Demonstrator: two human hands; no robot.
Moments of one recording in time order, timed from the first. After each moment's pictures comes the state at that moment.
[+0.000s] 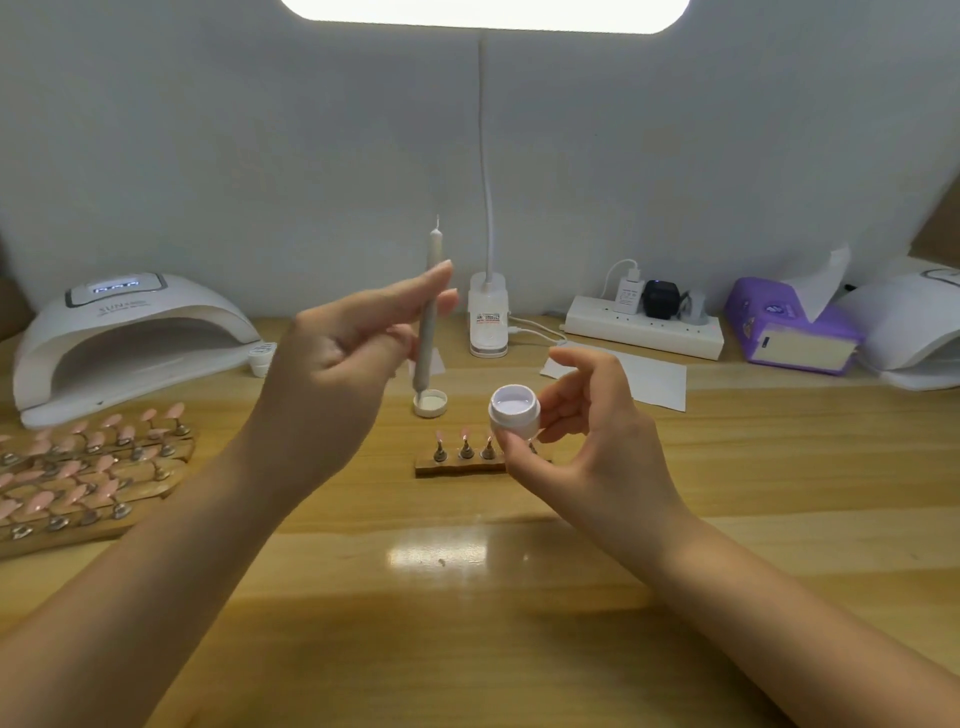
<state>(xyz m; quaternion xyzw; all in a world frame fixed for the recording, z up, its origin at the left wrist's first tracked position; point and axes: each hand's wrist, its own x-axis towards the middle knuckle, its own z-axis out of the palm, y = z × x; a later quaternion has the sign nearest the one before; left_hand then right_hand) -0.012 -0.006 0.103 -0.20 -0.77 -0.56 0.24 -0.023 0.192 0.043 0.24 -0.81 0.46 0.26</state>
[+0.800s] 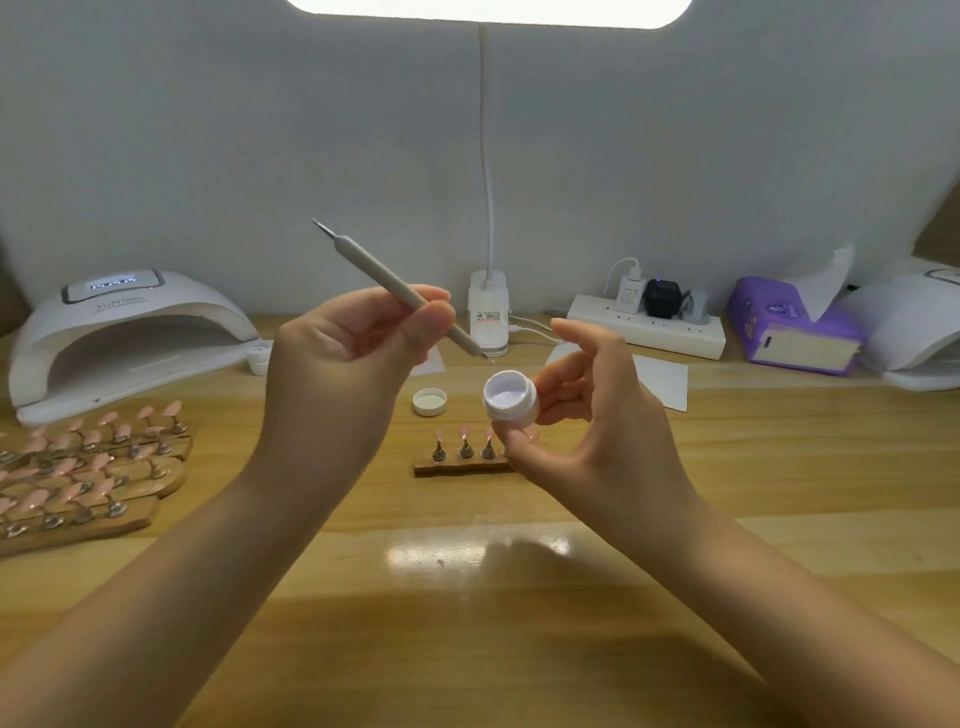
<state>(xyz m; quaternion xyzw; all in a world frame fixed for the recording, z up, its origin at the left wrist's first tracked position) -0.007 0.012 0.100 -0.13 -0.67 -0.68 0.26 -0.023 0.192 0.056 0.27 -0.81 0.43 0.28</state>
